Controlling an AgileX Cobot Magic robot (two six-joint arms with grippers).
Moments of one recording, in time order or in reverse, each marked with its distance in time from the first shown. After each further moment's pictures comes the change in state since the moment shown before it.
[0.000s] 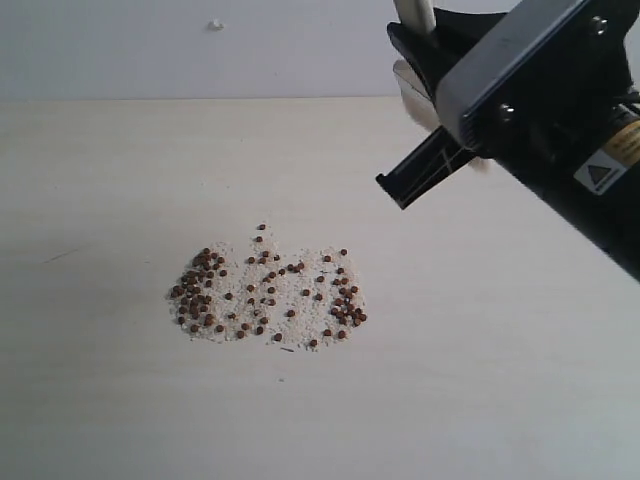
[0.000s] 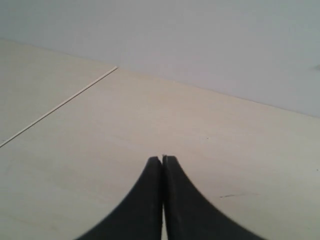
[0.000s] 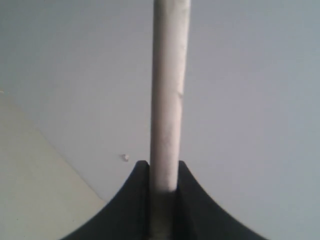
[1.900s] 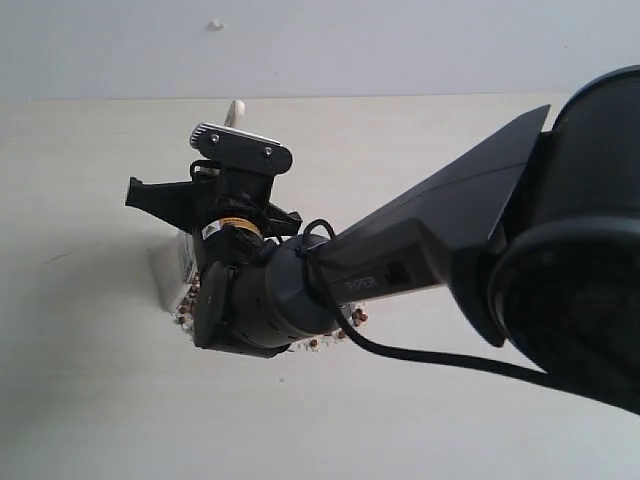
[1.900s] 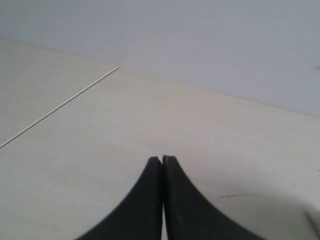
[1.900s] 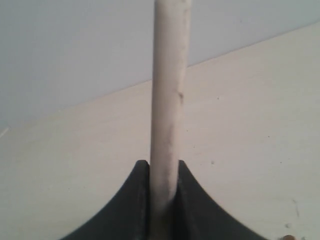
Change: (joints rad) left arm 0.000 0.000 0.000 0.000 -0.004 0.000; right arm 0.352 0.987 -0.876 0.905 0.048 0.539
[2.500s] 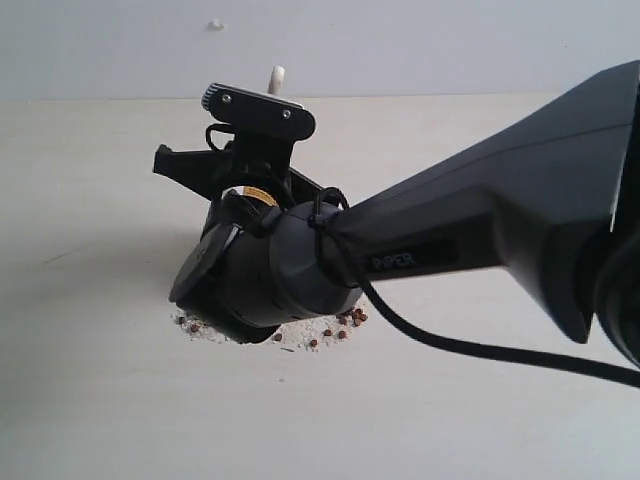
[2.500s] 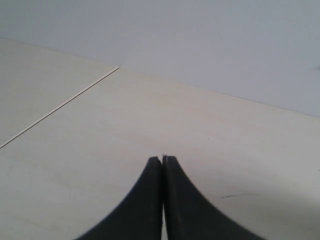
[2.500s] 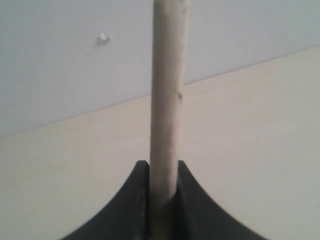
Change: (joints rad) left arm 0.000 0.000 0.000 0.000 0.000 0.000; right arm 0.020 -0.109 0.000 0.338 -0.106 -0.357
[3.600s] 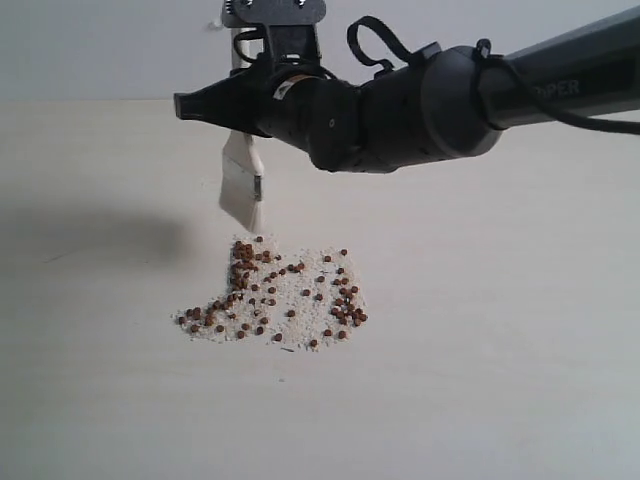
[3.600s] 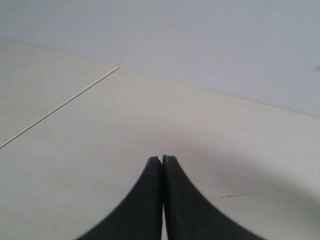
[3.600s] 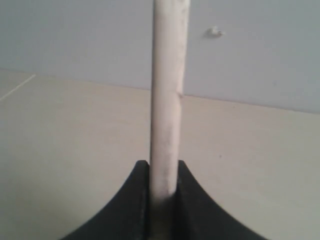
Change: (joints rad) left arm 0.000 0.000 0.000 0.000 0.000 0.000; right arm -0.310 -0.141 0.000 -0.843 0.647 0.282
